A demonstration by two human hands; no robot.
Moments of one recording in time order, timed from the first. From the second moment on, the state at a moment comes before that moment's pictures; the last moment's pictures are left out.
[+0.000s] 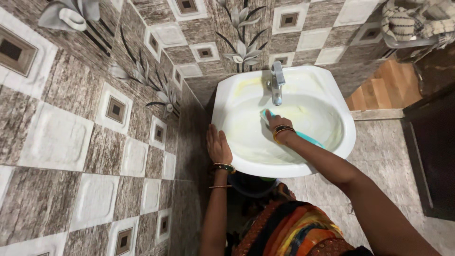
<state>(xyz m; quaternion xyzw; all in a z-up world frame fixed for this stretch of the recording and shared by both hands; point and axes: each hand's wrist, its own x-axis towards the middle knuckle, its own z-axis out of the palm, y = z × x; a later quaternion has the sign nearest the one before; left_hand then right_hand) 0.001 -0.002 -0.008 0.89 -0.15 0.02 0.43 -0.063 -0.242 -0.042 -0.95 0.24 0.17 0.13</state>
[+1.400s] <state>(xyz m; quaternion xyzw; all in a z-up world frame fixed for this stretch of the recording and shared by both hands) -0.005 0.000 0.010 0.90 -0.15 -0.01 0.41 -0.138 -0.299 0.034 -0.94 0.19 0.29 0.01</state>
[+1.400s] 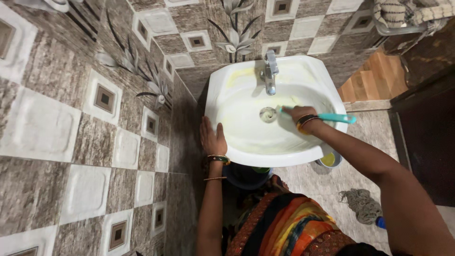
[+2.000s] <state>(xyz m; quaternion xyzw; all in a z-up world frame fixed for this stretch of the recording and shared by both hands) 0.000 -0.001 -0.018 0.89 -0.15 0.05 0.42 -0.176 -0.270 0.049 -0.92 0.01 0.32 0.22</state>
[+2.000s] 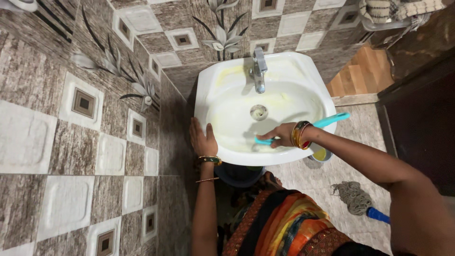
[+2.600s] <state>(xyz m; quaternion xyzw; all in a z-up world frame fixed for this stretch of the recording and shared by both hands) -0.003 0.001 -0.017 0.89 -0.16 0.04 0.42 -0.109 -0.251 -0.002 -0.94 0.09 0.31 0.11</state>
